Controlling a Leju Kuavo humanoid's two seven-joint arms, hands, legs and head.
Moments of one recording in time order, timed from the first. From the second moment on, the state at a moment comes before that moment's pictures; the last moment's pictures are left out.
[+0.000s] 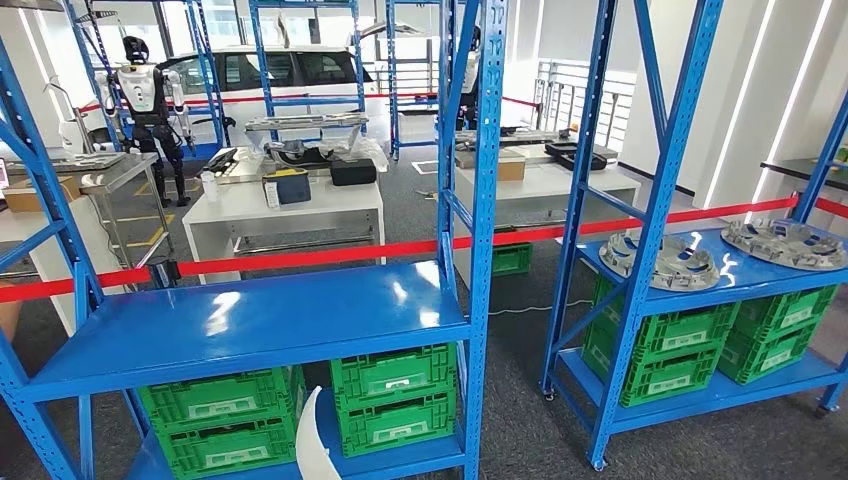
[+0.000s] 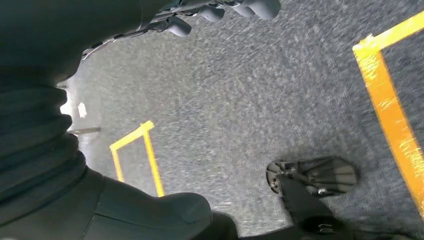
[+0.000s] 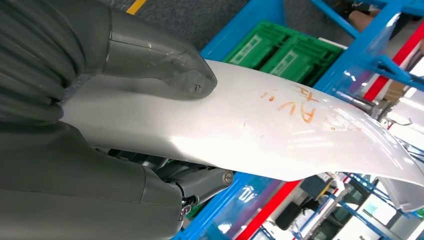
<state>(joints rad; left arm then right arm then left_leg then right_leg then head) -0.12 -0.13 0.72 -0.19 -1.06 0.06 0.07 -0.08 0.12 0.67 -1.24 0.59 -0.08 -0.35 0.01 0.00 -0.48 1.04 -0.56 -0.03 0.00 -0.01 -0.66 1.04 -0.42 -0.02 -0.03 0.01</state>
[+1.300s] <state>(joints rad) -0.07 -0.14 0.81 -0.18 -0.97 0.07 0.18 -0.08 0.04 0.67 -1.27 0.61 -0.01 -0.22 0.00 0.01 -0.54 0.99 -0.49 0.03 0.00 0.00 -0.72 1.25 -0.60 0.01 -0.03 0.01</state>
